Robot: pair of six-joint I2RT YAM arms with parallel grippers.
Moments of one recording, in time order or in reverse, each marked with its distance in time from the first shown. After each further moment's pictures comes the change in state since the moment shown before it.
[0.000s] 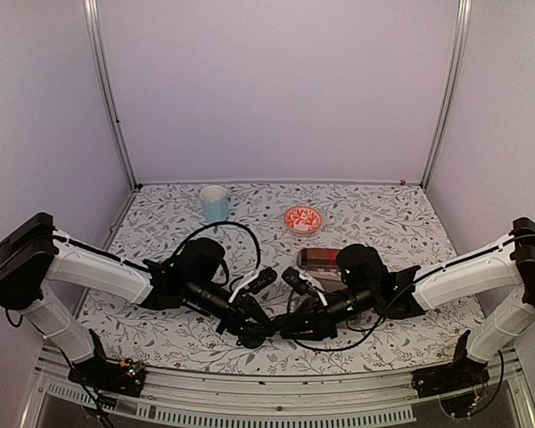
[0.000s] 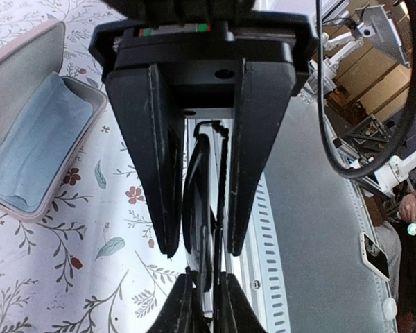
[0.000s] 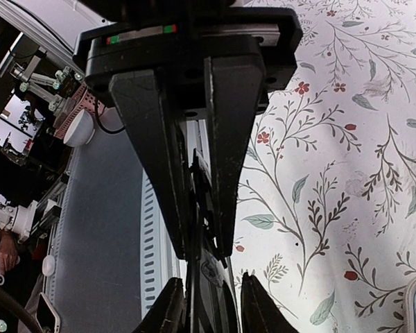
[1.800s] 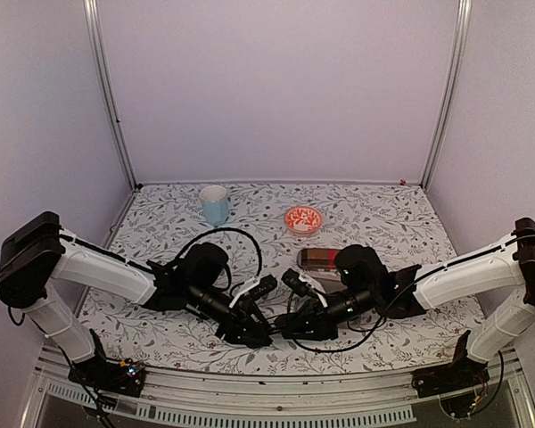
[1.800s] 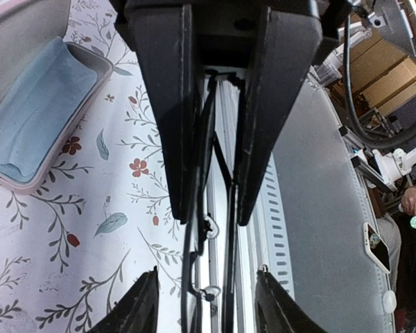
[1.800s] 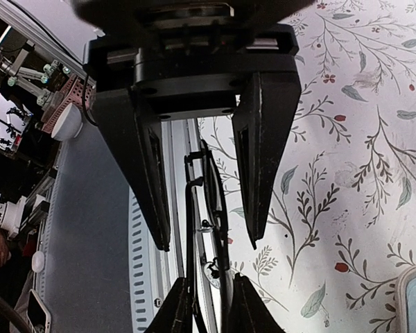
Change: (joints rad) left arm 0.000 0.032 -0.001 -0.067 -0.003 0.034; right arm 0.006 -0.007 0.012 -0.074 0.039 -0.042
